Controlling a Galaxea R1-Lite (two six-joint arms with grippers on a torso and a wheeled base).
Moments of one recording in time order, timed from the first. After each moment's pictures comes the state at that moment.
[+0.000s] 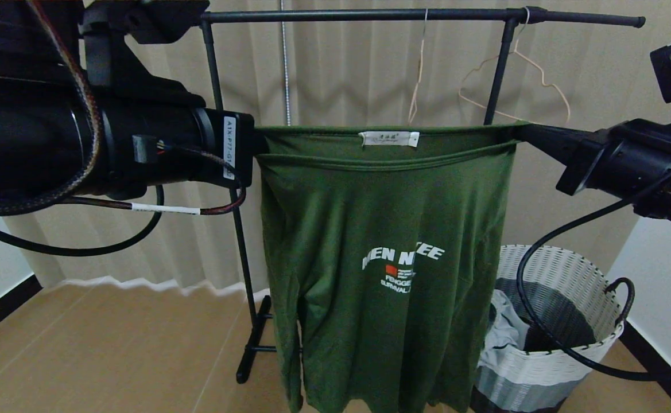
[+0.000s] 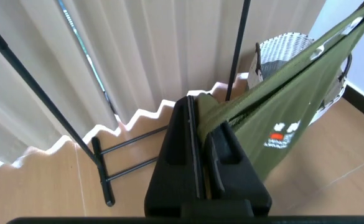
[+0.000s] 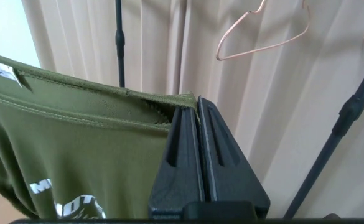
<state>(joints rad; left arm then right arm) -0.68 1.49 -1.37 0.16 0.21 -0.02 0.26 1.46 -0.87 -0.67 0.25 0.05</state>
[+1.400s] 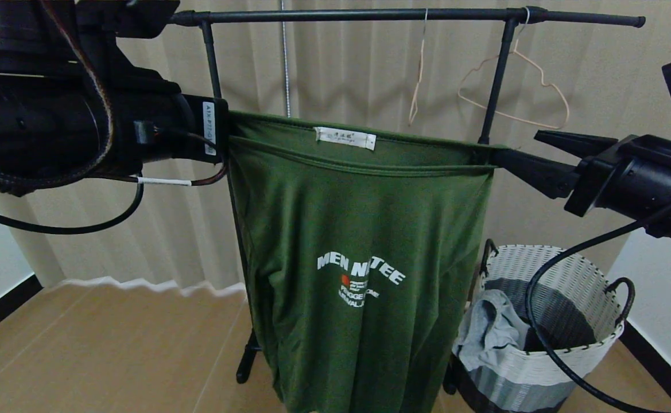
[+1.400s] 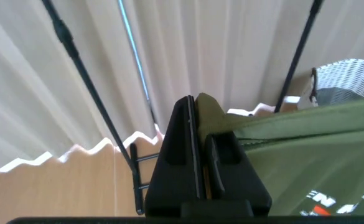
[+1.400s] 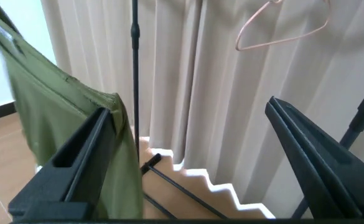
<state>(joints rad) -0.56 1.52 -1.36 0.05 0.30 0.04 0.30 1.40 -0.79 -0.67 0.27 0.04</state>
